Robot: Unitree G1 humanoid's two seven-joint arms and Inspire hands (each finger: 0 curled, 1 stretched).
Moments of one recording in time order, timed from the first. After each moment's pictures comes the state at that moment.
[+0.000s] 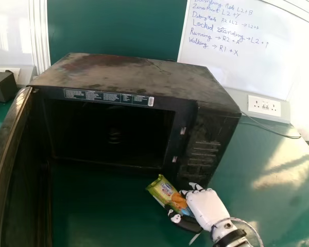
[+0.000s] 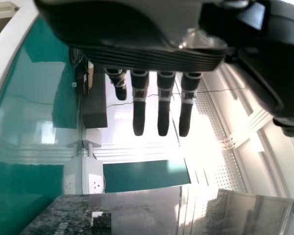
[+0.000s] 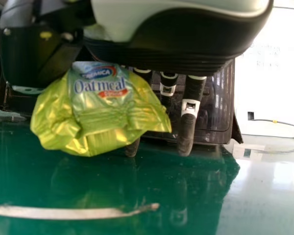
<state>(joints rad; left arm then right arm) 0.80 -0.07 0.40 -0.29 -0.33 -0.78 -0.13 -0.02 -0.66 0.19 -0.14 -0.97 -0.17 0.04</state>
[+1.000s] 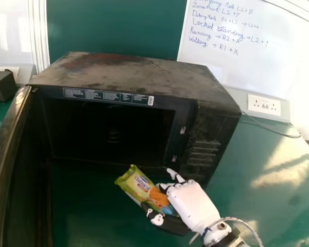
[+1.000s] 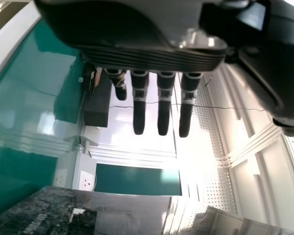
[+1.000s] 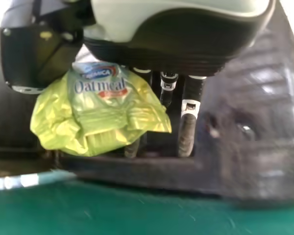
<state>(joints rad) 0.80 -0.06 0.35 -0.30 -0.45 -0.77 -0.16 0.01 -0.64 0.16 -0.38 -0.82 -0.30 0.09</state>
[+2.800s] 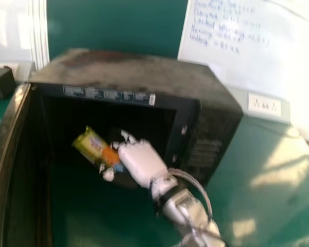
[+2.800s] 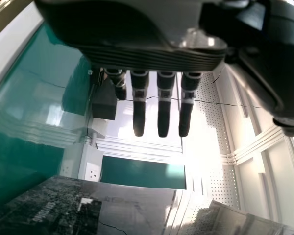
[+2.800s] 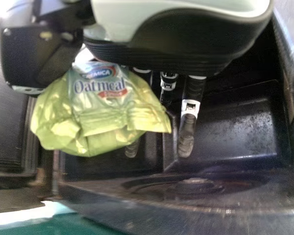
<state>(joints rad) 0.81 -0.07 0.34 -0.30 -0.48 -0.76 -0.21 -0.64 -0.26 0.43 0.23 -0.97 -0.20 0.01</state>
